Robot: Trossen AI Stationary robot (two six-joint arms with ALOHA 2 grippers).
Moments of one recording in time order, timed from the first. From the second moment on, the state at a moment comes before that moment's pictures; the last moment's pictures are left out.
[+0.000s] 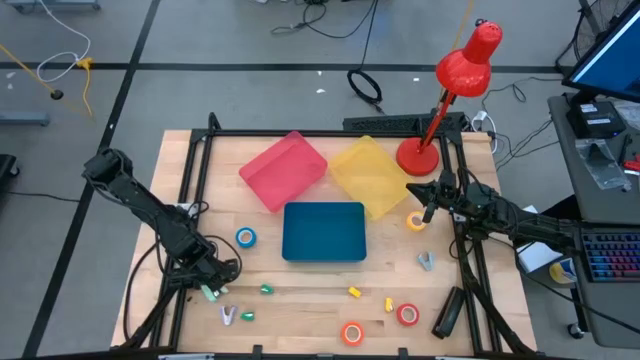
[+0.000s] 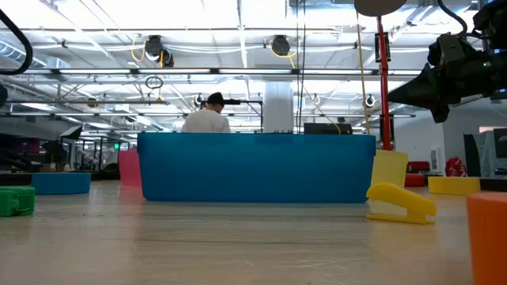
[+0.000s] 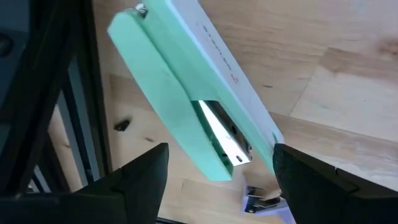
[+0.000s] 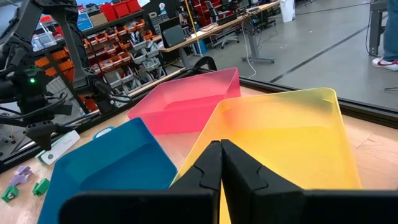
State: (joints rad) left arm -0.74 1.22 0.61 -0.75 0.31 -2.55; right arm -0.22 0.00 0.09 -0.20 0.21 0.38
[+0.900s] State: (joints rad) left arm -0.80 1.28 0.62 -0.76 0.32 -2.56; right arm -0.22 0.01 0.09 -0.20 0.21 0.38
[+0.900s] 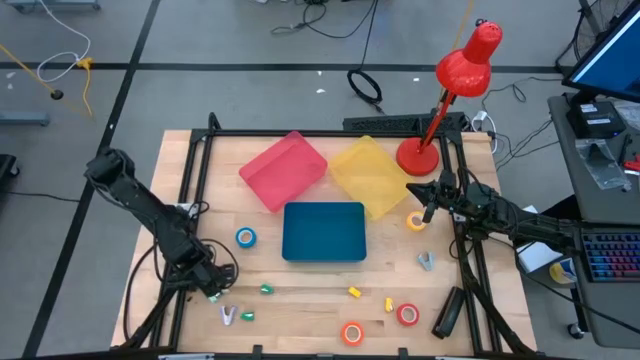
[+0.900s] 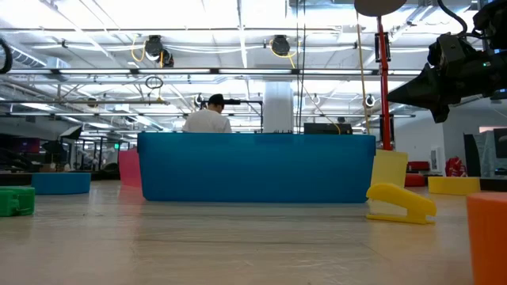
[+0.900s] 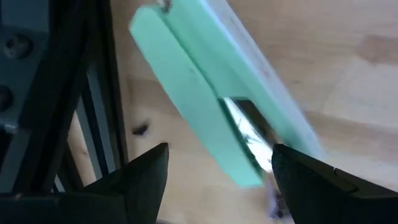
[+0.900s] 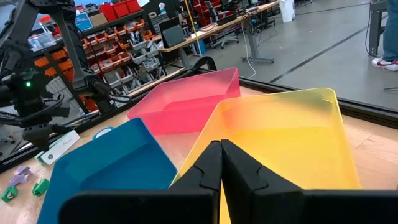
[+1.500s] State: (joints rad) left arm -0.82 1.37 0.62 -0.73 0.25 -2.54; right arm -0.22 0.01 0.09 -0.20 0.21 0.38
